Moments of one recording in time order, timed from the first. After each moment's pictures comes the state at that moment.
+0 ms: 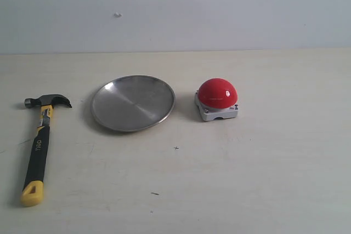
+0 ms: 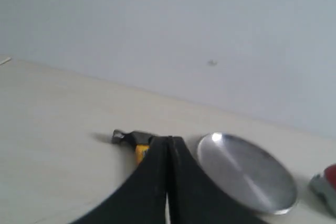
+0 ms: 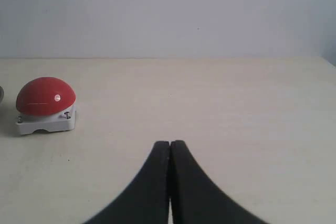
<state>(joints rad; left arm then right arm) -0.04 0.01 0.00 -0.10 0.11 -0.18 -0.19 0.01 0.00 0.11 0.30 -0.12</state>
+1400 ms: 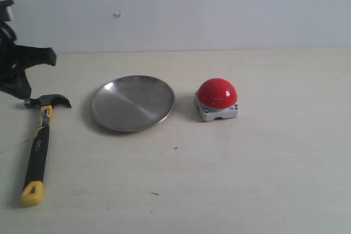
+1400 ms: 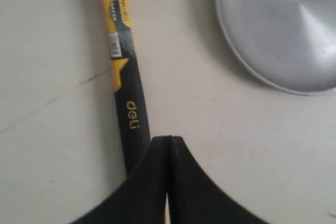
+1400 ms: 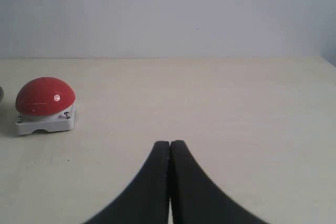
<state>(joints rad) -0.21 1.65 -1.24 -0.01 0.95 -0.28 -0.19 0.01 0.00 0.11 0.30 -0.12</state>
